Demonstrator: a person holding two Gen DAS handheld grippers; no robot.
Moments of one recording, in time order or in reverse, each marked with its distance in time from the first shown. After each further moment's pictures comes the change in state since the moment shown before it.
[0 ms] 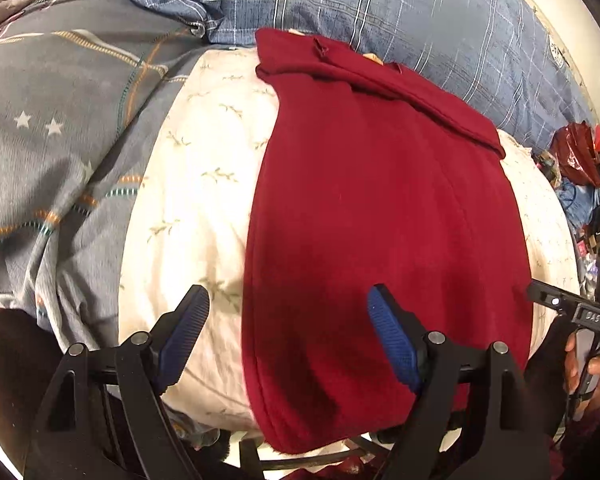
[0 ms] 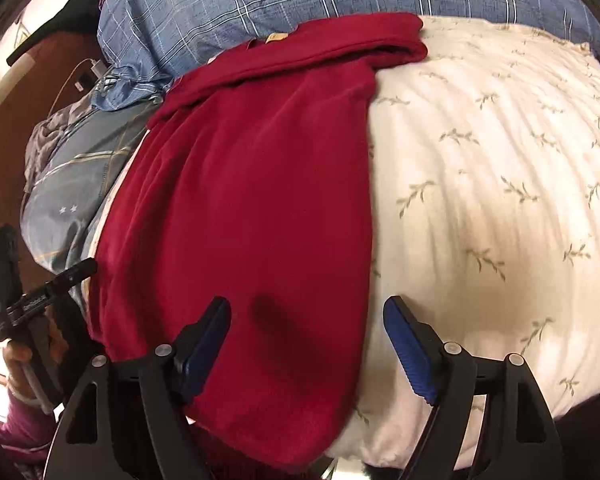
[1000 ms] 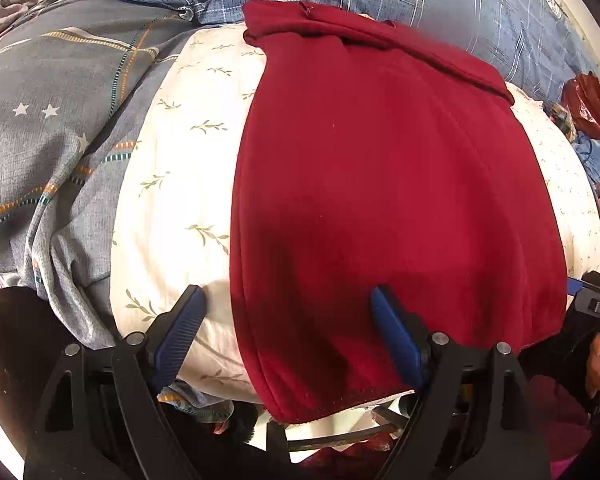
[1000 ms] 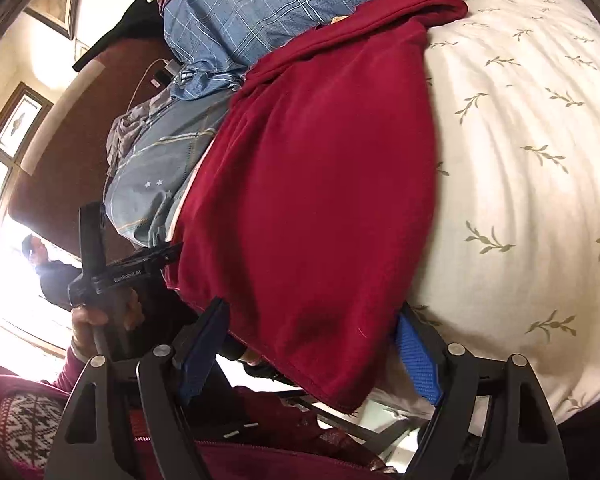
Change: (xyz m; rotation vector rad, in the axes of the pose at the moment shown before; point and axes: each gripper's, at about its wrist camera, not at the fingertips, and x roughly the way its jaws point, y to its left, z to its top) left arm 0.010 -0.021 -0.025 0.087 0.067 0.097; right arm -0.005 0.007 -0.046 0.009 -0.003 0.328
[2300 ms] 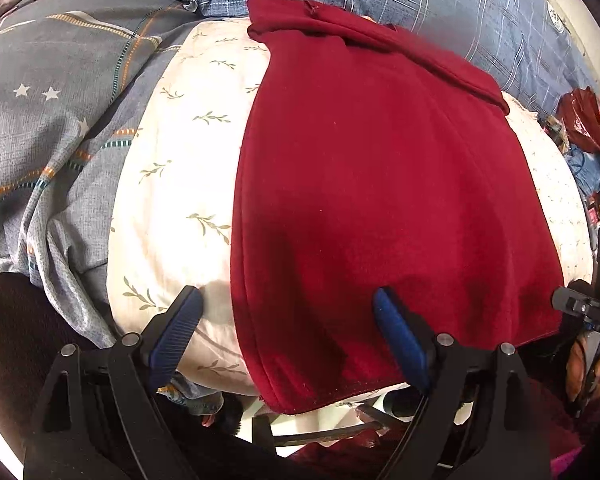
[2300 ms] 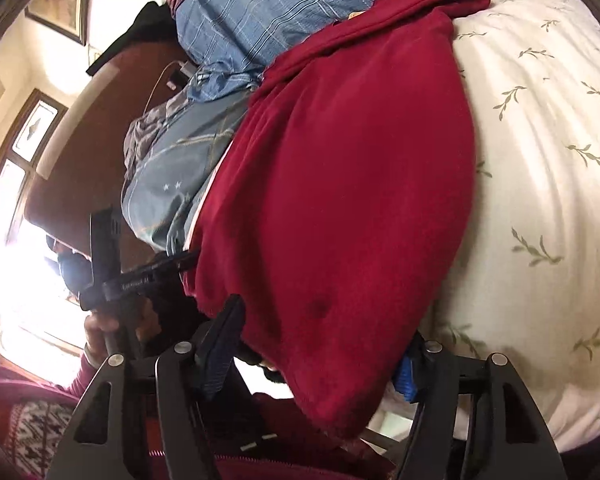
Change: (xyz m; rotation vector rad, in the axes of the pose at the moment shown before) left arm -0.002 0.000 -0.002 -0.056 0.011 -0.050; right arm 0.013 -0.007 0.011 -0.020 0.009 0.093
